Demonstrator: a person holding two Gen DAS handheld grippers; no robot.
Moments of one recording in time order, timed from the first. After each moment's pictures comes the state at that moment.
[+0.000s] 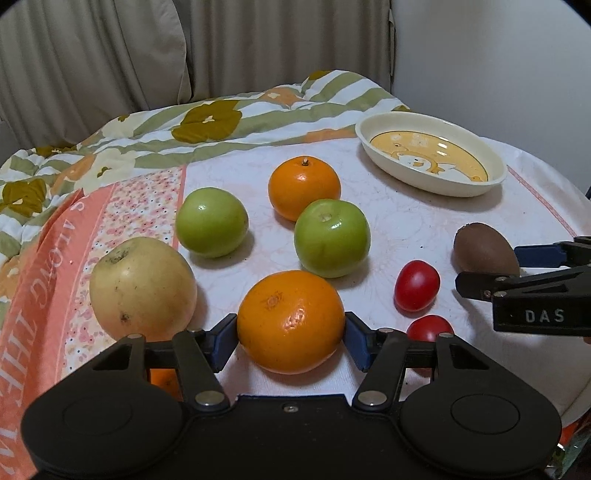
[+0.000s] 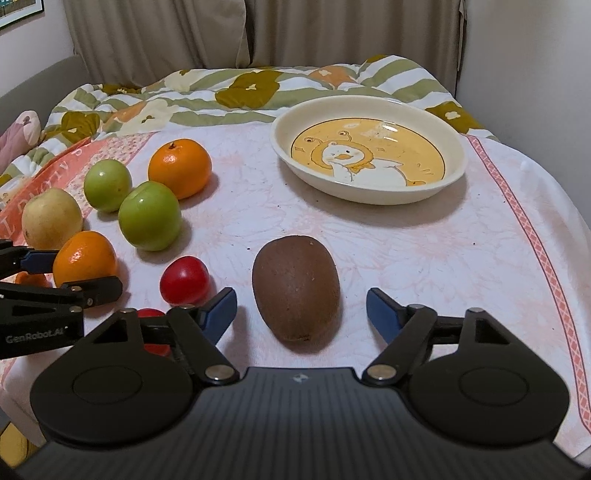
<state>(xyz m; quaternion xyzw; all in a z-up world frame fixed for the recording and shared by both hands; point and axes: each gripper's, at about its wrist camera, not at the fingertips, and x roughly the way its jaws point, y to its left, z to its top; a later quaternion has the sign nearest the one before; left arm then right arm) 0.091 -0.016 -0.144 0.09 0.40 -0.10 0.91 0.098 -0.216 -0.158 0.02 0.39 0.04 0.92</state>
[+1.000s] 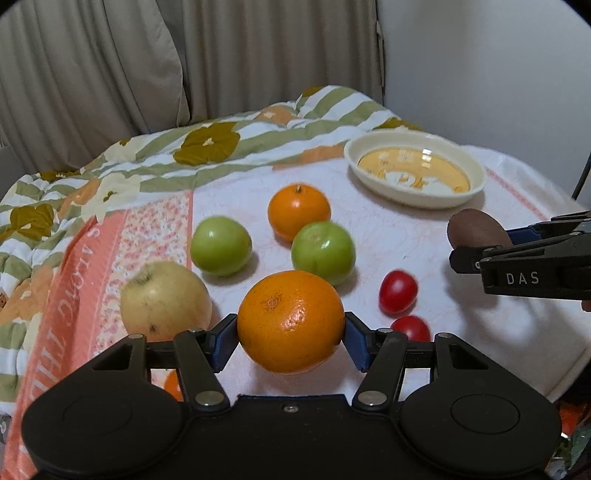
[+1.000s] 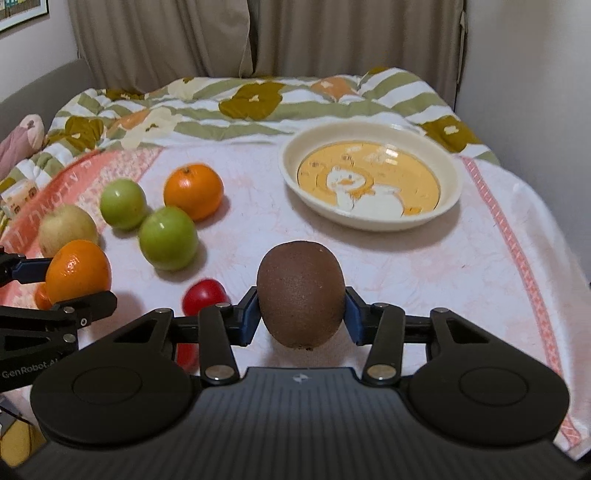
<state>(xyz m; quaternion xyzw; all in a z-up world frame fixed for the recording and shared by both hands) 0.066 -0.016 -0.111 0.11 0.37 -0.11 0.92 0.089 -0.210 -0.123 0.01 0.38 0.04 0.92</state>
